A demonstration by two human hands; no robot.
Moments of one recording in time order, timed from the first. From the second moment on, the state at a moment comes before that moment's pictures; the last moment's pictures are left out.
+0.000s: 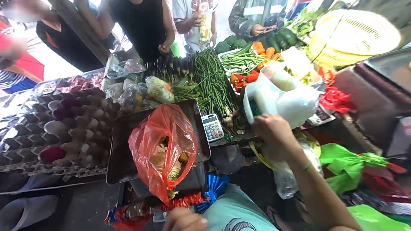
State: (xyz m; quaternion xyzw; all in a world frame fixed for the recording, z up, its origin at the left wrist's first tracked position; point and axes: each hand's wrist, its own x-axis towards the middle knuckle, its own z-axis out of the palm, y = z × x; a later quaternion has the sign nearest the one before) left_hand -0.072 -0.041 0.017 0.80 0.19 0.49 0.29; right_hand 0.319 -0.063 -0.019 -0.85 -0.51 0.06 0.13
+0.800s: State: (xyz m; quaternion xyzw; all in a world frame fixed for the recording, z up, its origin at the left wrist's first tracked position) left_hand 0.200 -0.019 -0.077 0.82 0.27 0.07 0.51; right_hand 0.341 -0.007 -0.088 -0.92 -0.36 0.15 0.05
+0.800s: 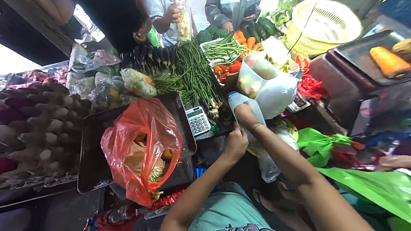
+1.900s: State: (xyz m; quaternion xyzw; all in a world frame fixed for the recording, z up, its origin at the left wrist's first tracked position) left_hand 0.210 0.027 -0.010 0.83 0.30 0.01 0.47; right_hand 0.241 -0.049 0.126 -0.24 -0.77 0.35 0.48
